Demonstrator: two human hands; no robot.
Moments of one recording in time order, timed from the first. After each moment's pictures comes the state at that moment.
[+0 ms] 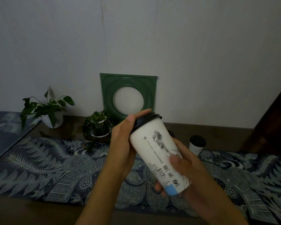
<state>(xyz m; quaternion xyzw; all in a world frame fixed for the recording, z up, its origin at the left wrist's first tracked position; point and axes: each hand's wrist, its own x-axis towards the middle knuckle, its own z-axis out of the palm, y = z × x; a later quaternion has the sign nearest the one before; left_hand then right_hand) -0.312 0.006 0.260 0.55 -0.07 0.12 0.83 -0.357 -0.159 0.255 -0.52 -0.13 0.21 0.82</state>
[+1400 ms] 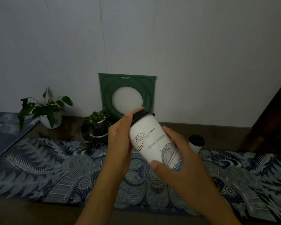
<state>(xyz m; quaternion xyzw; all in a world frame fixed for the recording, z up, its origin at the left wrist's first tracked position) -0.308 0.006 0.264 0.55 -0.02 0.14 0.82 -0.357 -0.147 0.252 -0.83 -0.15 -0.07 0.54</state>
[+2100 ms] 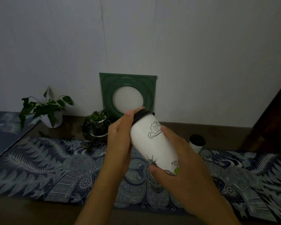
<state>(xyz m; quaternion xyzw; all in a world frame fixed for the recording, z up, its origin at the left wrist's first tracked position) -0.308 0.007 0.267 0.55 -0.01 0.16 0.82 -0.361 -0.141 0.248 -0.87 -0.18 -0.15 0.42</state>
